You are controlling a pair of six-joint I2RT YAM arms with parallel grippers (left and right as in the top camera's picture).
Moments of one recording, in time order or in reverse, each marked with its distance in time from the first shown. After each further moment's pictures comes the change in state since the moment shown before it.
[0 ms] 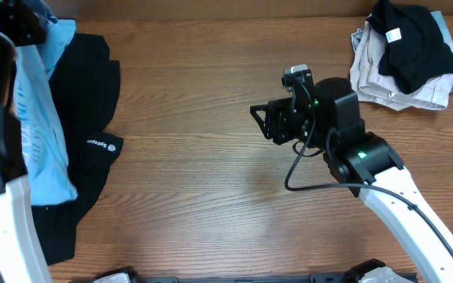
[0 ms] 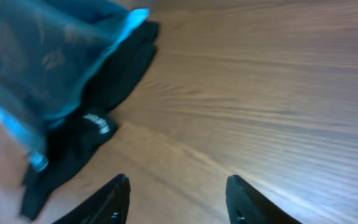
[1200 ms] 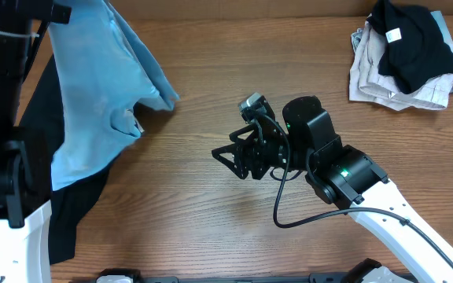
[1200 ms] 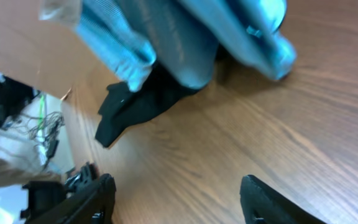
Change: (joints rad) left arm -0.288 -0.022 0.083 0.660 0.140 -0.433; right arm 0.197 -0.026 0.000 -0.023 -0.171 -0.072
